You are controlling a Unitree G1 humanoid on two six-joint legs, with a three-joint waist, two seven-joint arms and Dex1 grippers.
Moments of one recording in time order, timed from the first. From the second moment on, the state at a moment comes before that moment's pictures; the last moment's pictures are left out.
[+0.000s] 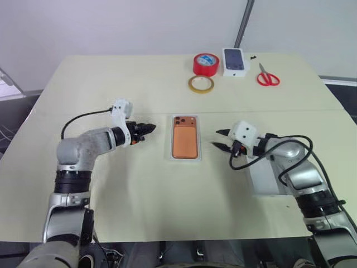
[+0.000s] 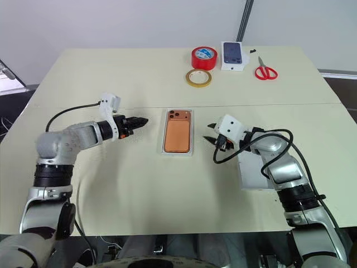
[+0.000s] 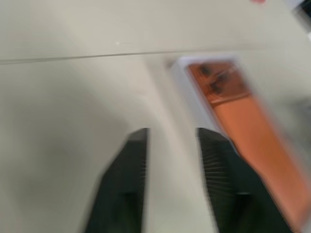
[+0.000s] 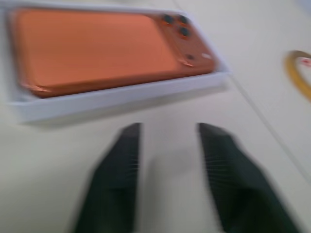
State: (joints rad) left arm -0.59 0.46 -0.01 0.12 -0.50 0.87 -0.53; right arm -0.44 -0.63 0.14 0.08 0.01 0.12 0.84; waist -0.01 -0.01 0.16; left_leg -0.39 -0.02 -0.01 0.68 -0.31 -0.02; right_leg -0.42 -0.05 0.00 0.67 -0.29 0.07
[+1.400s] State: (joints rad) left arm -0.73 0.06 -0.38 0.32 -0.31 0.91 -0.92; right arm 0.07 -0.88 -0.12 -0.26 0.02 0.27 0.95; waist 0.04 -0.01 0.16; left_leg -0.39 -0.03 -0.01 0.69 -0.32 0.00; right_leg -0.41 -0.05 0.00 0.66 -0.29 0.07
